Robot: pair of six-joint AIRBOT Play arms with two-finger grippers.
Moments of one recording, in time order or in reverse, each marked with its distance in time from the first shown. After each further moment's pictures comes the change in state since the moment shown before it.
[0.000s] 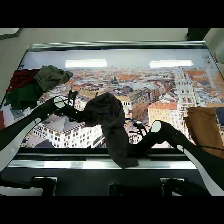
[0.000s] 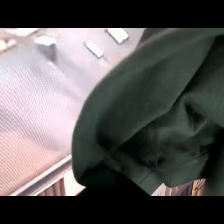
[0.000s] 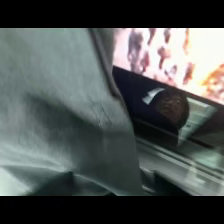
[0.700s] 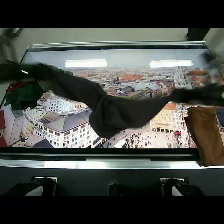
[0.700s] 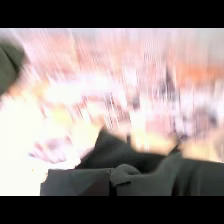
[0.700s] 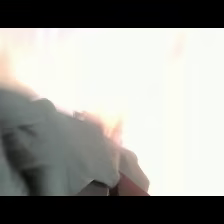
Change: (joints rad) left arm 0.184 0.465 0.443 0.328 -0.078 -0.048; right arm -0.418 0.387 0.696 -0.492 -0.010 0.144
